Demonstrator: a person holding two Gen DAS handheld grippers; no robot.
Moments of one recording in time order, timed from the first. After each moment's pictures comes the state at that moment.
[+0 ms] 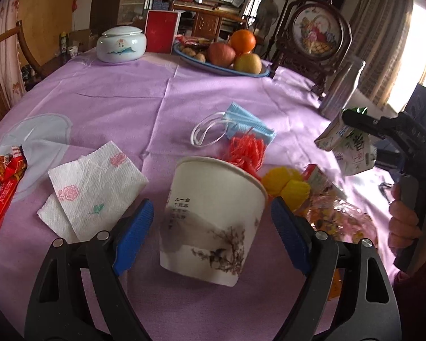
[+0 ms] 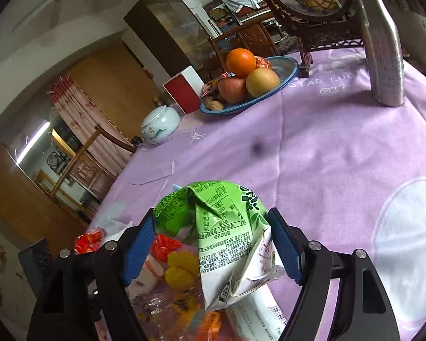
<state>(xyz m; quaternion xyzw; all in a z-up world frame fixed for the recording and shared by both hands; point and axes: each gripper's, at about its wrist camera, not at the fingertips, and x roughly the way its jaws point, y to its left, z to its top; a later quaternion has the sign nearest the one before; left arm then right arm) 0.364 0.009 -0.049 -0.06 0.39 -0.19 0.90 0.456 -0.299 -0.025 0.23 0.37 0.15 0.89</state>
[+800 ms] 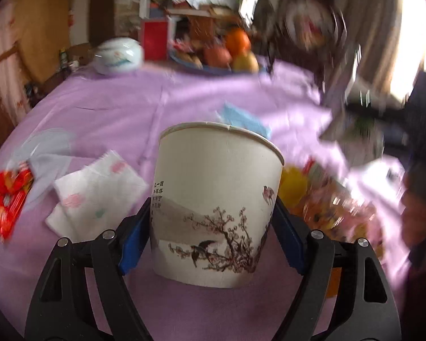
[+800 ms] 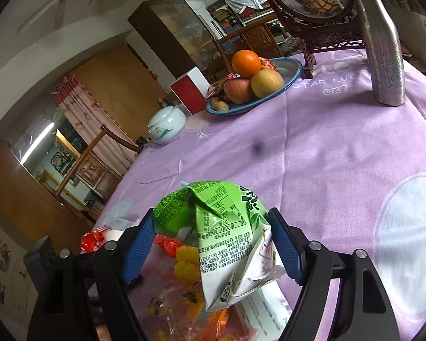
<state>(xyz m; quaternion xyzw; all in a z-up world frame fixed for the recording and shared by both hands) 0.348 0.006 -0.042 -0.03 0.37 -0.17 0.91 0.444 -0.296 -0.021 0.23 0.36 0.17 0.89</state>
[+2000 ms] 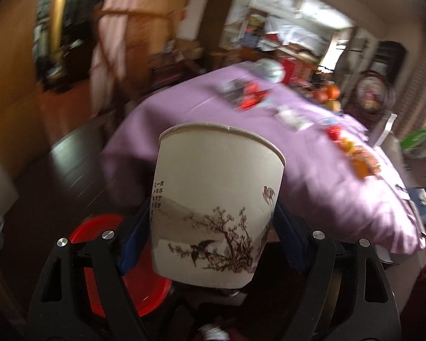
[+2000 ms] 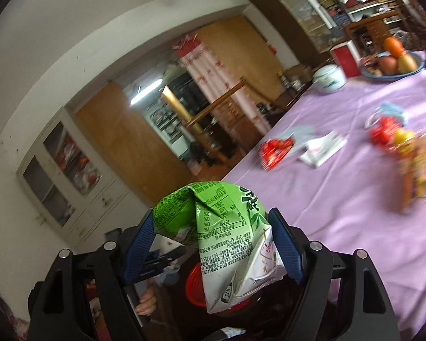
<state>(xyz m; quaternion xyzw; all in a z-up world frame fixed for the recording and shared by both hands) 0.043 0.269 -0.058 -0.15 0.35 0.03 0.92 0.195 -0.105 0.042 0.20 0.33 0.45 0.81</state>
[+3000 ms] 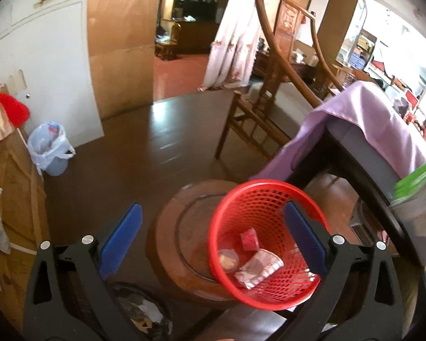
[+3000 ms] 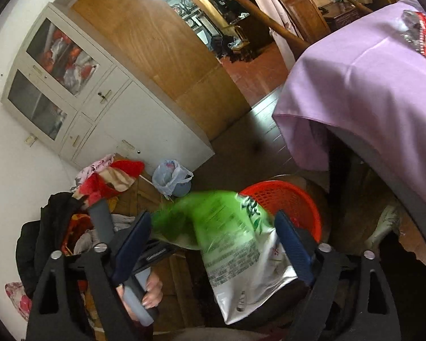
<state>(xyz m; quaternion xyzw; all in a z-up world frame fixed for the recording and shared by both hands) -0.064 0.425 -0.149 -0.22 0.35 0.28 0.87 0.153 0.229 -0.084 0.04 0.51 0.52 0.68</state>
